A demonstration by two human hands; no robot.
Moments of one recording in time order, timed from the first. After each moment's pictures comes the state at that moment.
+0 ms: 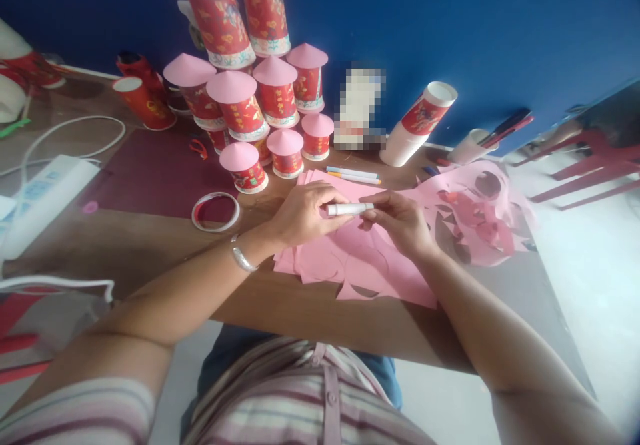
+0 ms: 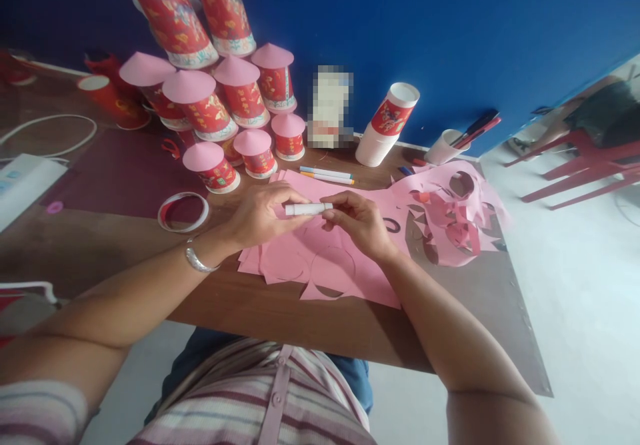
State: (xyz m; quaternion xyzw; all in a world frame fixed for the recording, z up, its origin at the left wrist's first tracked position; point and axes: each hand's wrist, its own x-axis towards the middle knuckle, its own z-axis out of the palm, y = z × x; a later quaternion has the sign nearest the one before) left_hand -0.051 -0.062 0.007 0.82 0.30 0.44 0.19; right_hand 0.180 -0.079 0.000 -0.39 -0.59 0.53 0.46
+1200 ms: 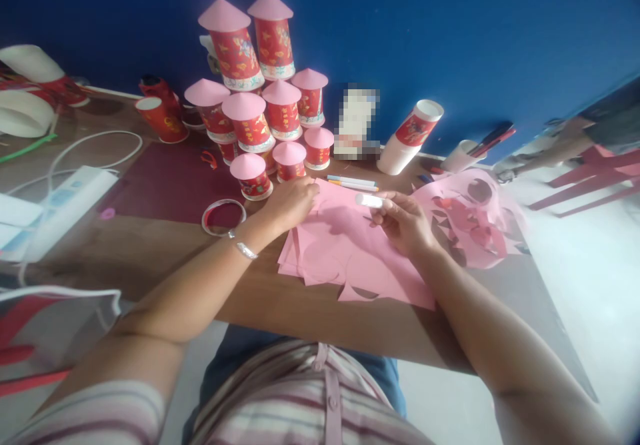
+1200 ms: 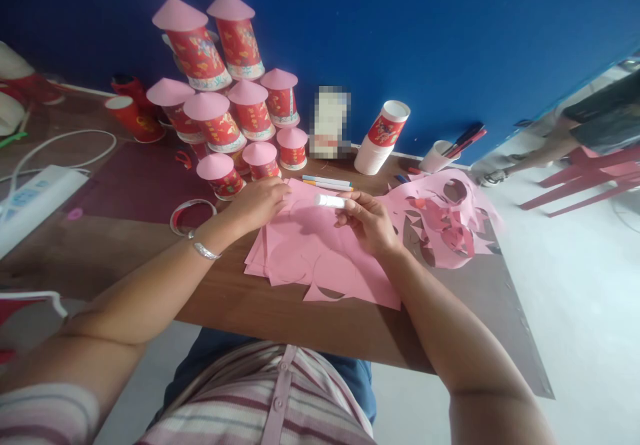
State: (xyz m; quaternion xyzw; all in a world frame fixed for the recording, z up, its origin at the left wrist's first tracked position) left_hand -0.080 -0.028 -0.002 0.86 0.47 0.17 0.06; right_hand 0.191 -0.066 -0.011 -0.38 -0.47 0.61 0.51
